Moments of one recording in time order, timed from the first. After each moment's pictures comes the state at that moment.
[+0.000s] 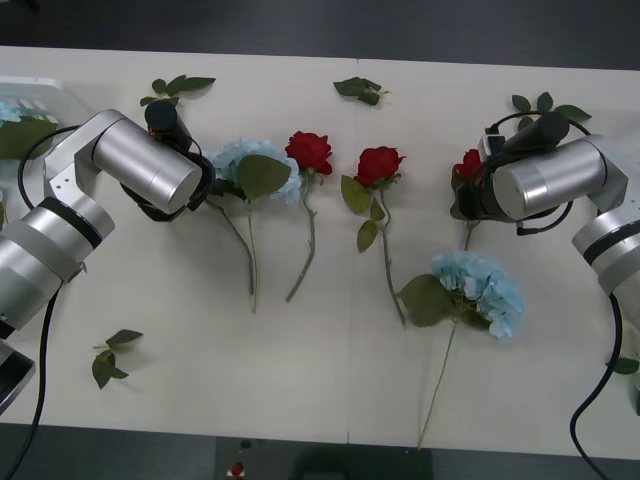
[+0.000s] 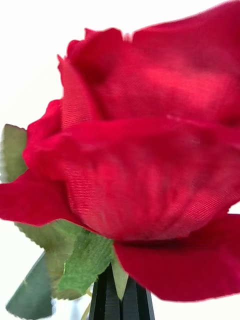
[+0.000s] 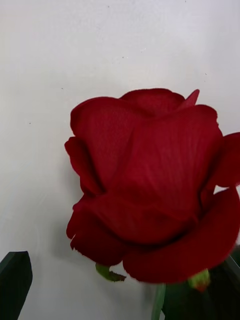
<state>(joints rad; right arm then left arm) -0.67 -0.52 0.35 -1.14 -0.46 1.05 1.25 -0.78 0.52 -0.53 -1.16 0.36 1.13 -0.18</state>
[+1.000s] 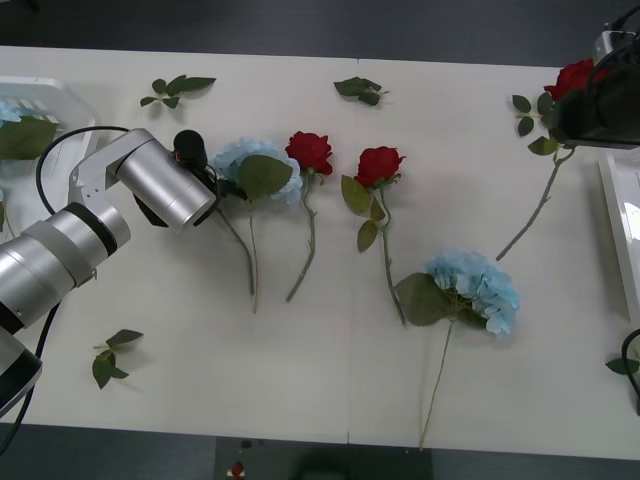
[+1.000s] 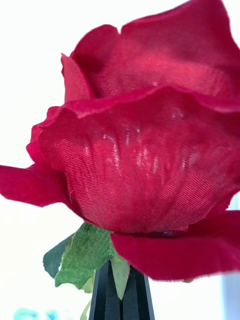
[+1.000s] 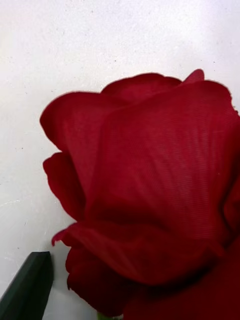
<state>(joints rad) -0.69 -0.72 0.02 -1.50 -0.59 1.51 1.27 -0.83 0.51 -0.70 -1.04 0.29 1.04 -0.19</state>
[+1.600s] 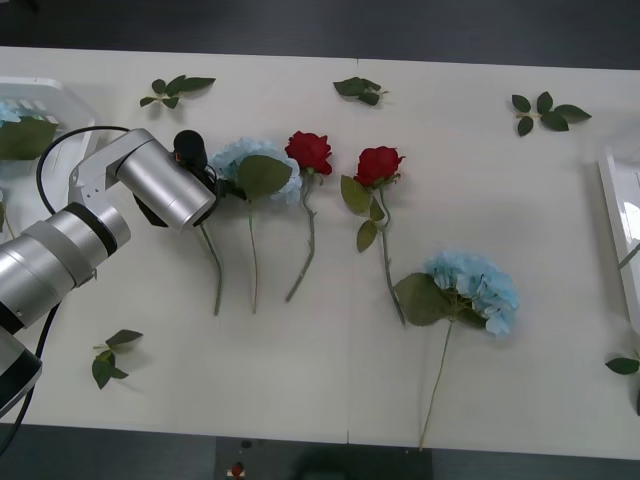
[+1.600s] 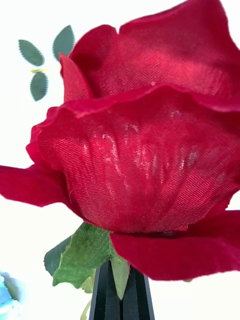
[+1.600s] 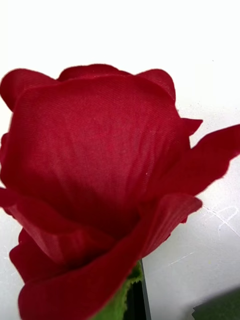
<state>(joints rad) -0.69 -0.82 -0.34 -1.37 -0.60 1.68 1.61 -0.83 0.51 -0.70 -1.04 0.29 1.04 -0.19</state>
